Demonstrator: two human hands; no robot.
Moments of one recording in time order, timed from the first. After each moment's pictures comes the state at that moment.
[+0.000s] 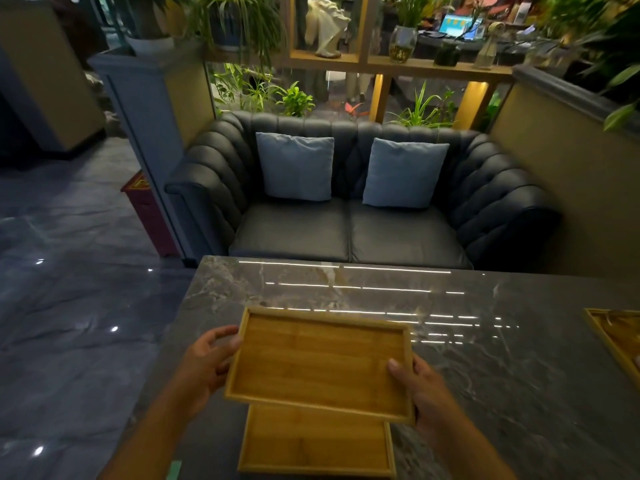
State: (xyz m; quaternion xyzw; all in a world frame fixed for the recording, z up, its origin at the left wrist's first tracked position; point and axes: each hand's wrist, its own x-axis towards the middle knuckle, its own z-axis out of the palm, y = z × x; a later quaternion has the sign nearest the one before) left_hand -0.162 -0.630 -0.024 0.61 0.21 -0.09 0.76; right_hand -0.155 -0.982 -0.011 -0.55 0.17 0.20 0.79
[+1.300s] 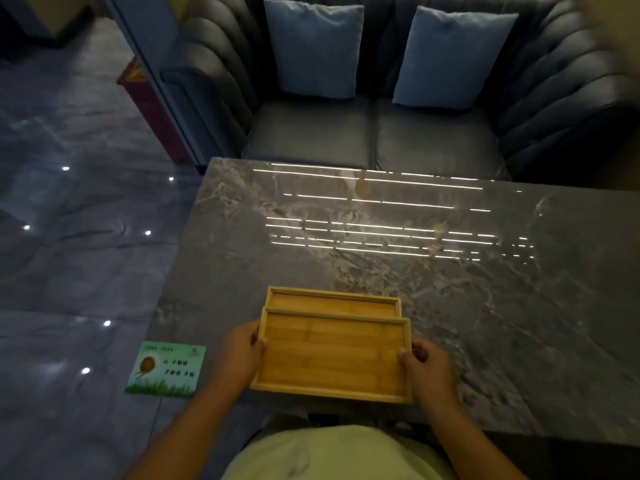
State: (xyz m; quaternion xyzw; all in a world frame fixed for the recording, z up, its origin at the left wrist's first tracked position) left_hand -0.245 -0.685 -0.108 0.88 0.21 -0.14 0.40; right_hand -0.227 -0.997 -0.136 -0.85 0.26 0.13 0.45
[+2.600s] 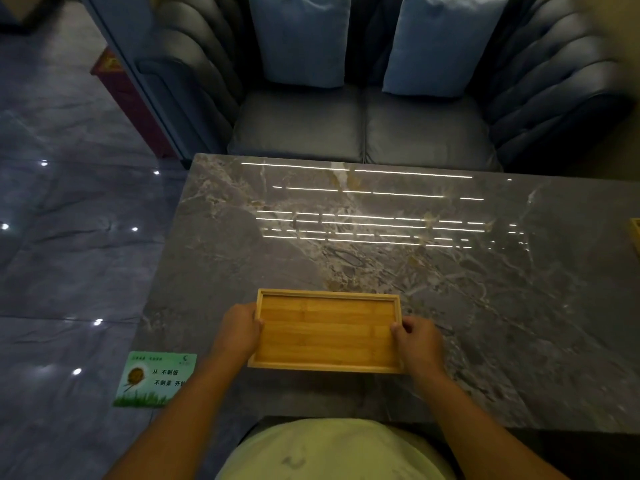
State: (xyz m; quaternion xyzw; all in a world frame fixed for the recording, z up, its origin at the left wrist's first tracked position) left_hand -0.193 -0.679 -0.118 0.91 0.22 -0.22 0.29; right_hand -0.182 -0.982 -0.131 -0.90 0.23 0.16 0.33
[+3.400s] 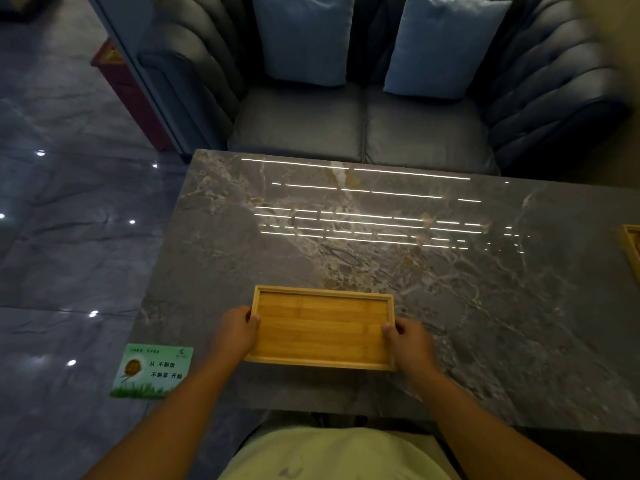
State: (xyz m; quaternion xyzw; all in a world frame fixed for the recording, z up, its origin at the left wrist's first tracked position) left_hand -0.206 -0.676 -0.128 0.88 0.27 -0.22 0.32; right_hand -0.188 -0.986 -0.143 -0.87 0.22 0.22 0.37
